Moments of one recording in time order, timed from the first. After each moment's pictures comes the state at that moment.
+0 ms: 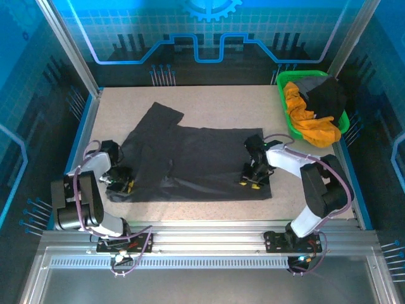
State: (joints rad) left arm 0.27 1.47 0.75 -0.86 0.11 -1.09; right arm 0.41 1.64 0.92 -0.82 -0.21 0.71
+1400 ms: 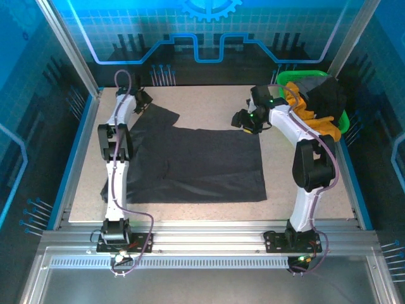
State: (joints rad) left arm 0.08 2.69 2.47 -0.74 -0.02 -0.77; right arm 0.24 1.93 1.60 -0.78 -0.31 0.52
